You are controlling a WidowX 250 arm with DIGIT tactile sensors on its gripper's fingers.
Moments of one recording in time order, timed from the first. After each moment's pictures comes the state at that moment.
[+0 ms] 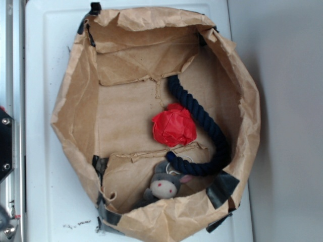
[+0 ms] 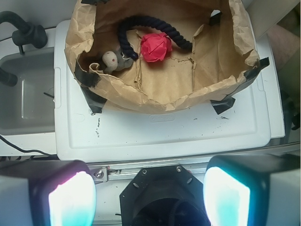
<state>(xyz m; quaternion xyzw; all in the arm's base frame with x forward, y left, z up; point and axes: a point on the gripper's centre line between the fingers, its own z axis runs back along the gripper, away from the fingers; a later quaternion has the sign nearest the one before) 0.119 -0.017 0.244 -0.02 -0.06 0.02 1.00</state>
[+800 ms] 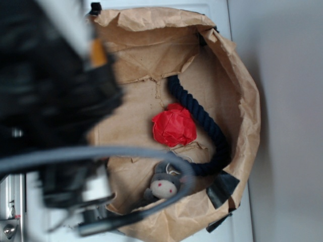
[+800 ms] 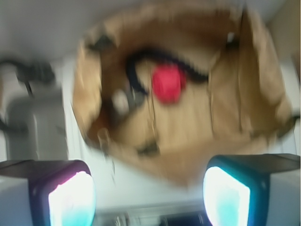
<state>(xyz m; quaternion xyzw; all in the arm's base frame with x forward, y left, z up) 0.215 -0.017 0.241 -0.06 -0.08 0.07 0.99</state>
